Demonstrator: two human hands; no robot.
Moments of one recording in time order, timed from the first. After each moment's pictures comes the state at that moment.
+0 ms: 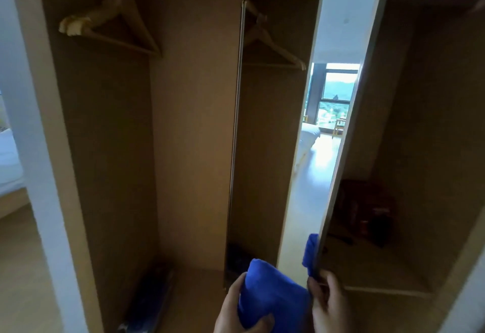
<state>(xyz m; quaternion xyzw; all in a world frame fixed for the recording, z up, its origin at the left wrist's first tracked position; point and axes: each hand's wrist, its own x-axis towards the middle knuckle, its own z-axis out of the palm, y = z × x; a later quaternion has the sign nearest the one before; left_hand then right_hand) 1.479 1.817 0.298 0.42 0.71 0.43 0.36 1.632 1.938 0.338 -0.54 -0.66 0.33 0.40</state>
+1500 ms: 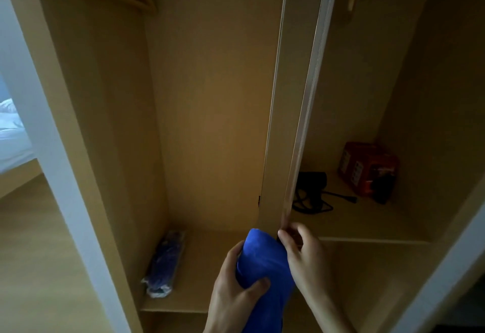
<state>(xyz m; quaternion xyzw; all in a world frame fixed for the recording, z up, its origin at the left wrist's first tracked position) 1.480 1.764 0.303 0.37 0.68 0.57 0.27 1.591 1.884 0.339 -0.43 -0.76 0.31 0.36</state>
